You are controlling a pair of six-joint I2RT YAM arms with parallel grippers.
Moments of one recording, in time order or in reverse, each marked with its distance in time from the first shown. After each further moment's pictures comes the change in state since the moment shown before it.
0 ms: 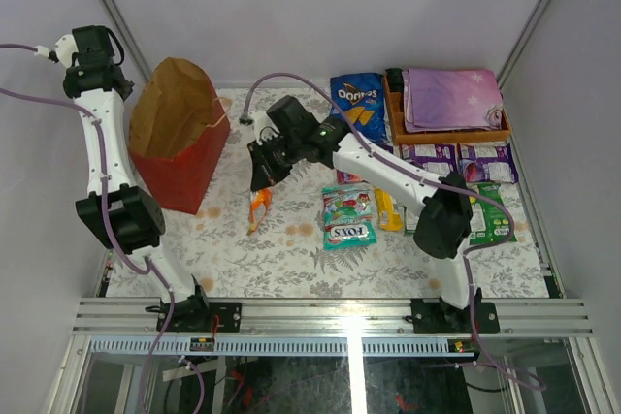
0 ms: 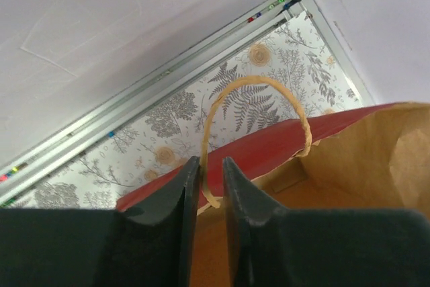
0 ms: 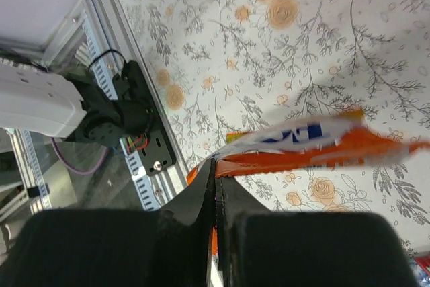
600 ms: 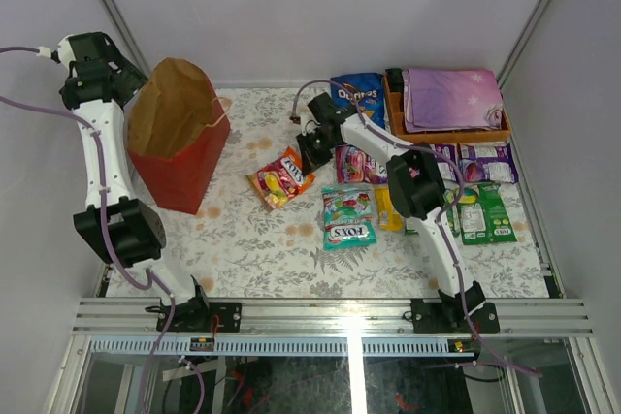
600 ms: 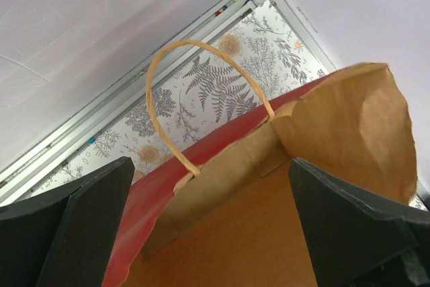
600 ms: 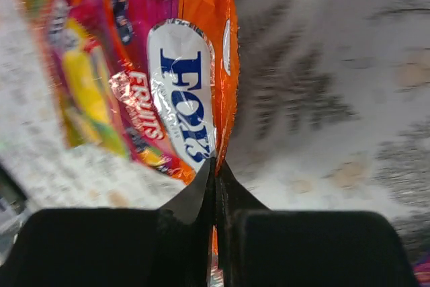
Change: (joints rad) left arm 0.005 -0.090 -0.129 0.103 0.116 0.066; right arm -0.295 0.407 0.128 -0.112 -0.018 -0.169
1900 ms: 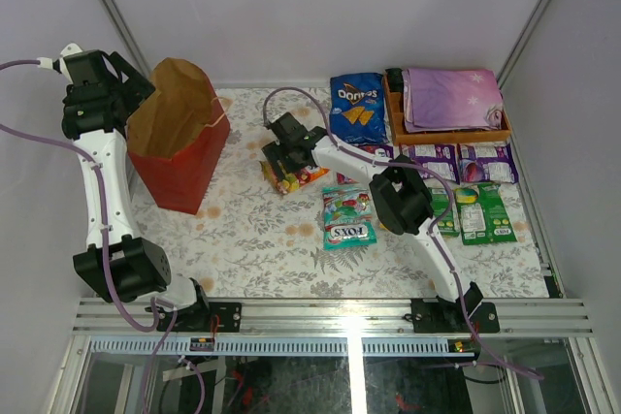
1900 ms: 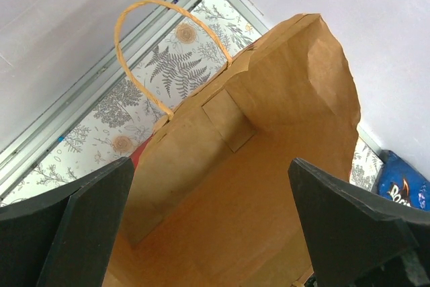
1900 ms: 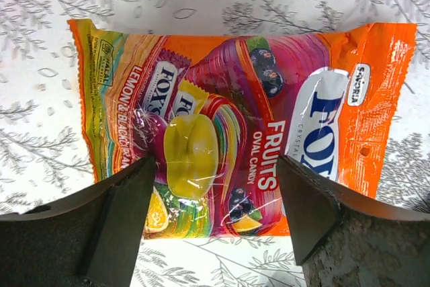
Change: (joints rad) left arm -0.012 -0.262 -0.263 0.141 0.151 0.026; right arm 0.187 -0.004 -0.044 0.212 0.591 0.052
